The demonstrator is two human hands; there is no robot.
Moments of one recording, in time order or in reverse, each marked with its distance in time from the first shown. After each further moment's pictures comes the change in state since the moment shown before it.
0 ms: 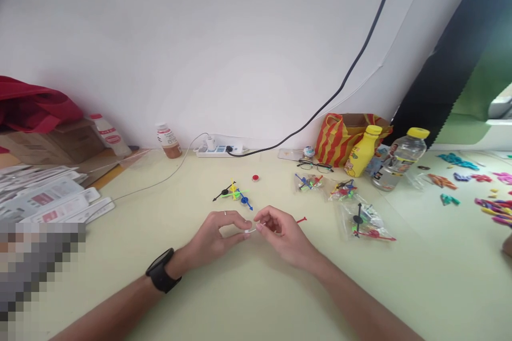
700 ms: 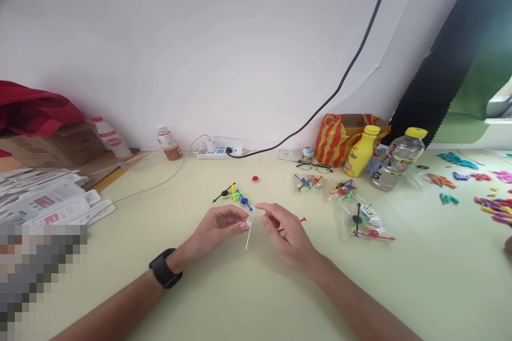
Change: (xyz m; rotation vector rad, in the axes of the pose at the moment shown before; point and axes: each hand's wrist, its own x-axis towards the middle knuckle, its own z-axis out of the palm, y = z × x) left_hand 0.007 -0.004 0.000 -0.580 0.031 -0.315; right_hand -0.006 0.002 0.000 -0.253 0.195 -0.180
